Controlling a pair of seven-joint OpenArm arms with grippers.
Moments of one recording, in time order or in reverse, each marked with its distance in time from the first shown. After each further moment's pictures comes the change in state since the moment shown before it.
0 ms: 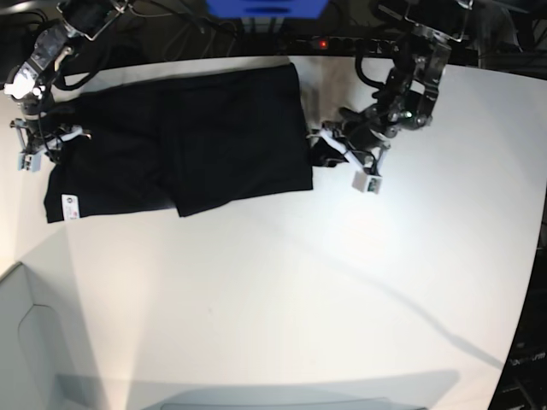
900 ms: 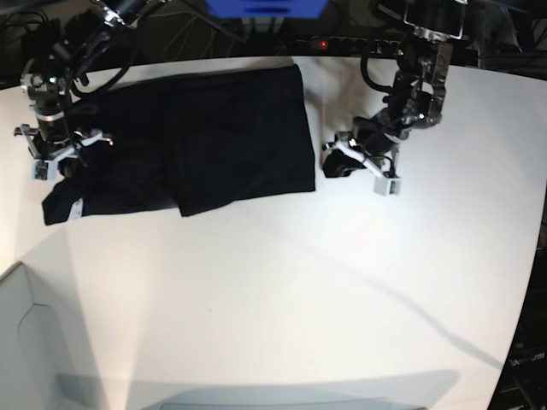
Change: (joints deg) left arm 0.8 2.2 -4.8 -6.7 -3.3 -2.4 -3.7; right arm -1.8 -12.7 -2.2 25.9 -4.1 0.2 -6.2
